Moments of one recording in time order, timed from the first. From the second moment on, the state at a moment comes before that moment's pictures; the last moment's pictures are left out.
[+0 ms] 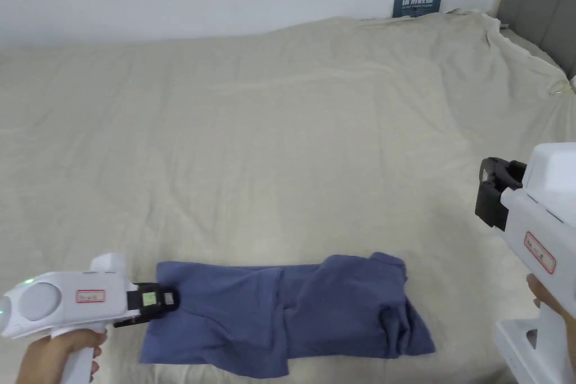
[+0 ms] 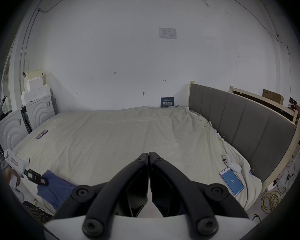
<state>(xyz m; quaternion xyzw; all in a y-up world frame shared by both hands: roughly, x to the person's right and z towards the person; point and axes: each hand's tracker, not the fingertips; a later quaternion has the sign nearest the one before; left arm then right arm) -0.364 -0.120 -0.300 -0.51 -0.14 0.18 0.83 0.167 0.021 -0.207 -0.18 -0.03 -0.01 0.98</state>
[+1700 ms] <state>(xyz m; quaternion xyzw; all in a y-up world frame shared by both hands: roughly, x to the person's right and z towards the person) -0.064 -0.101 -0.324 -0.50 -0.27 0.13 0.81 0.204 0.032 -0.168 -0.17 -0.06 -0.03 0.98</state>
